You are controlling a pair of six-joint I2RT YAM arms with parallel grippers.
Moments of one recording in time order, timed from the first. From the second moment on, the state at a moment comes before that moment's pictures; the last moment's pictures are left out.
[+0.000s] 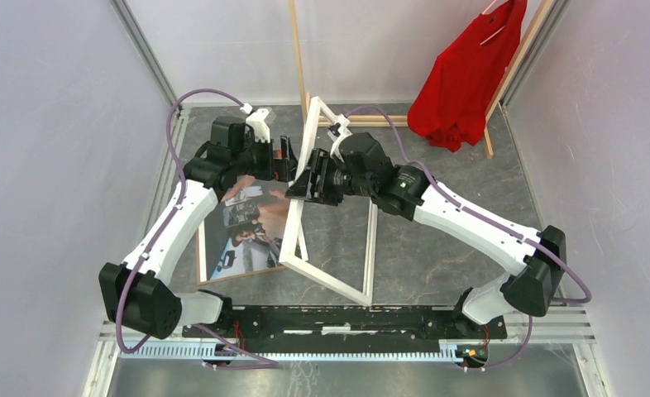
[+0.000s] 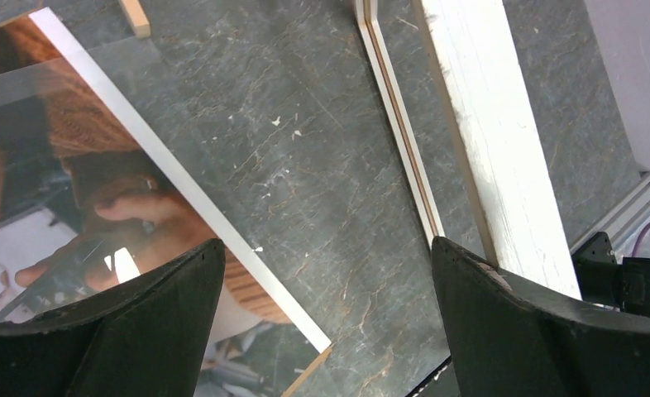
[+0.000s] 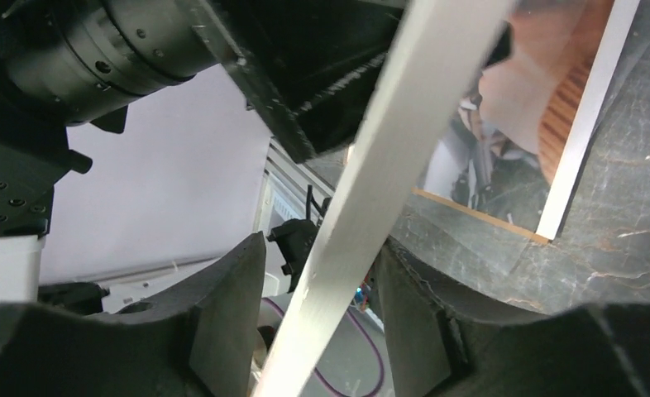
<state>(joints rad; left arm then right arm) -0.29 1.30 1.20 -0.54 0.41 -0.22 0.93 1.48 1.40 -0.37 -0.17 1.01</state>
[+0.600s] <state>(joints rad) -0.37 1.28 1.18 -0.43 0.41 -0.32 0.90 1.61 1.66 -0.72 -0.11 0.74</state>
